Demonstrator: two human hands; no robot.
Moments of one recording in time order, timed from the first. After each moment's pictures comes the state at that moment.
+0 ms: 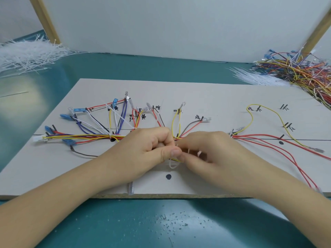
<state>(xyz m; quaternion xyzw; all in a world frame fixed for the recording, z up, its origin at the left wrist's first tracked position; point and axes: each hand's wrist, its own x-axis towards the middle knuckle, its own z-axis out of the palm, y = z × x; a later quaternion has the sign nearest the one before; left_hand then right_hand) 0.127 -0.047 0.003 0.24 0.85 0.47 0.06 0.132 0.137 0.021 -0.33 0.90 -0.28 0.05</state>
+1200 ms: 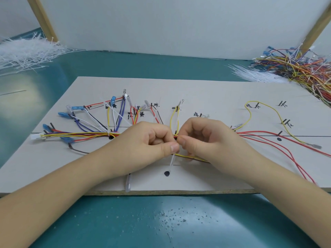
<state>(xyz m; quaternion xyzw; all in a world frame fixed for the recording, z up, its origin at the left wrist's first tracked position) 0.123 -0.043 0.007 0.22 0.82 0.52 0.11 0.120 0.138 0.014 -0.23 0.80 -0.54 0.11</state>
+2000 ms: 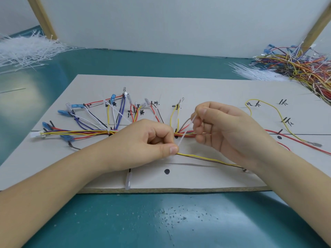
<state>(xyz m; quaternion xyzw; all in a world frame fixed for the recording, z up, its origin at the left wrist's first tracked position) 0.121 -0.047 0.014 0.26 0.82 0.49 0.15 0.109 0.142 0.023 -0.05 0.62 -0.76 0.15</state>
